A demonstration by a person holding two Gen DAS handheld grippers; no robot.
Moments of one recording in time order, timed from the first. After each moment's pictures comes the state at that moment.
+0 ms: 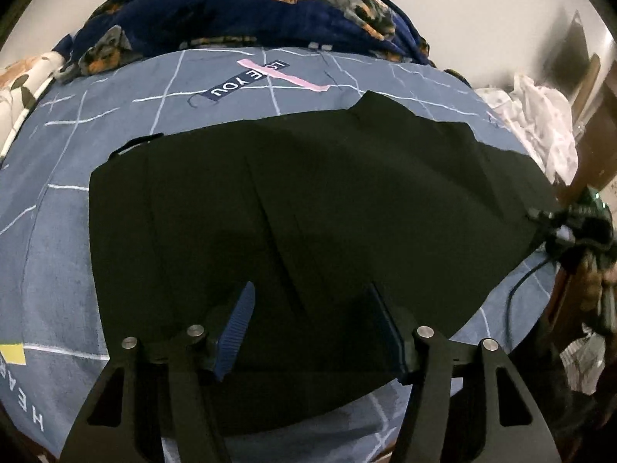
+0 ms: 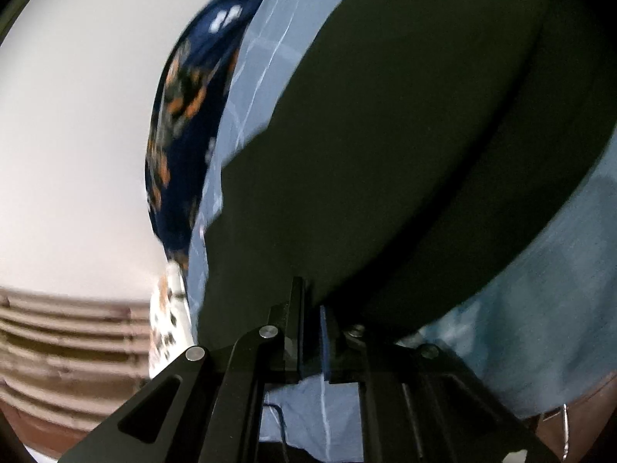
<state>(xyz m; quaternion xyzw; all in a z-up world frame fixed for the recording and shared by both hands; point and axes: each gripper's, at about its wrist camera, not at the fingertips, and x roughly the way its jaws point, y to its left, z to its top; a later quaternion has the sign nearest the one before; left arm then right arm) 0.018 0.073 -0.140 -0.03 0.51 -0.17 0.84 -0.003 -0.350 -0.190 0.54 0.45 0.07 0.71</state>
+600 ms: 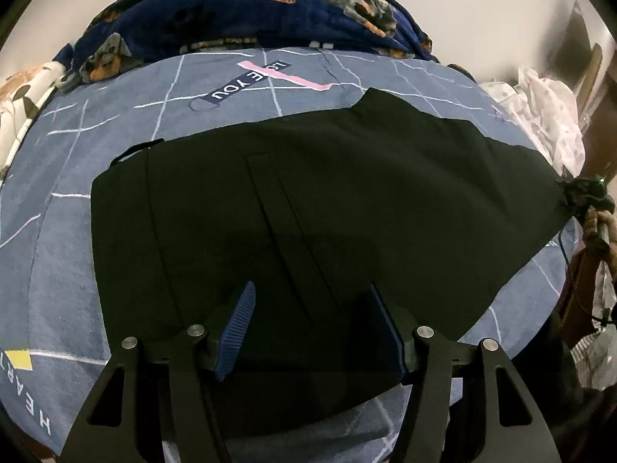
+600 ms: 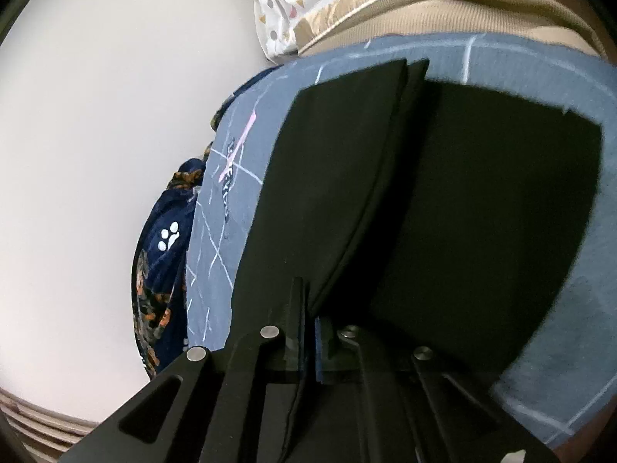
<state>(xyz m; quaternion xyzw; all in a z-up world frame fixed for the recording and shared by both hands) 0.020 0.069 -0.144 -0.01 0.51 -0.16 0.85 0.009 -0.625 -0.186 0.57 0.33 -0.09 0.75</state>
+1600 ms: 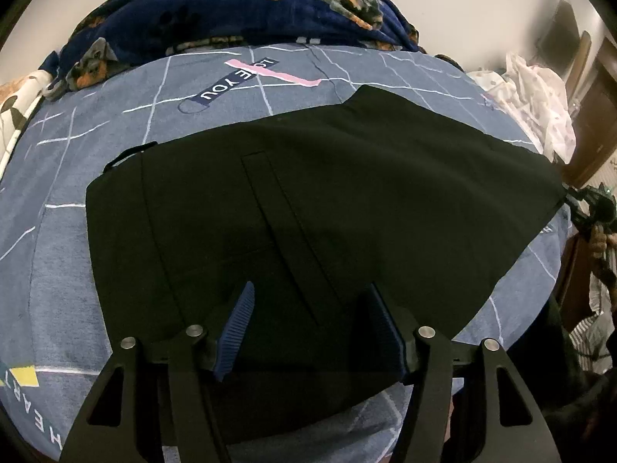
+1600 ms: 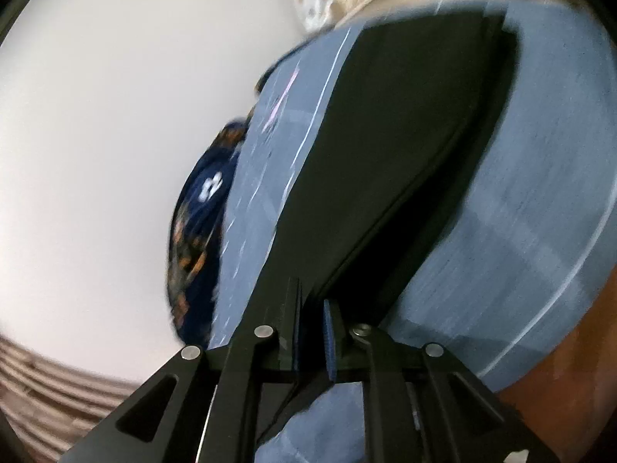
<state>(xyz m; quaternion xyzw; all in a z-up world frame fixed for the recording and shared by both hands) 0.025 0.074 -0.144 0.01 0.51 -0.19 0.84 -0.050 -0.572 -0.179 0.58 0.33 0.01 0.75</state>
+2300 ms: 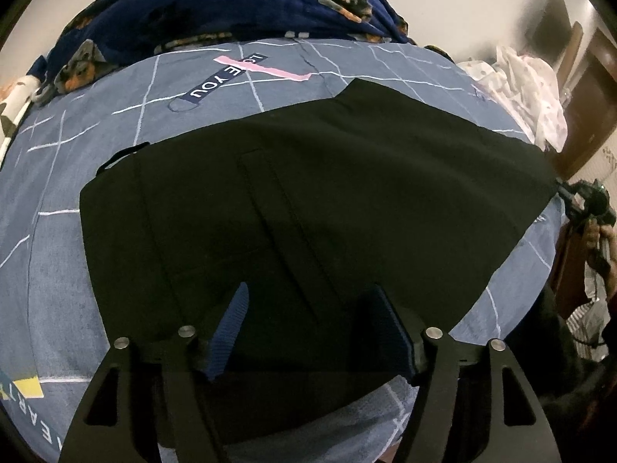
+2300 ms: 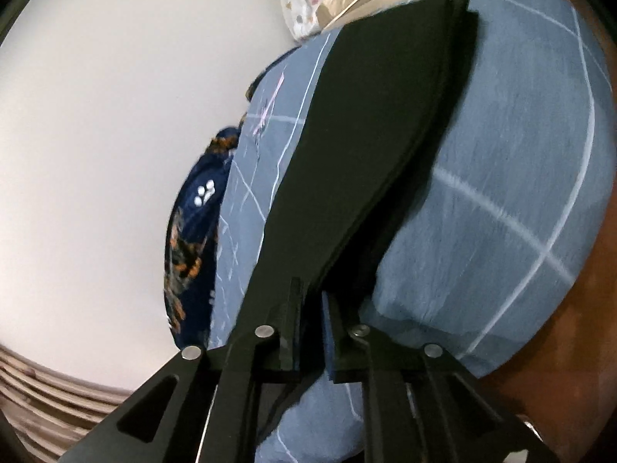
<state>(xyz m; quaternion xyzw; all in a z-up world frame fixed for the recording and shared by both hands) 0.028 0.076 -0.145 0.02 0.52 -0.21 0.83 -0.071 -0.581 -0.185 0.59 0.31 -0.03 0.74</state>
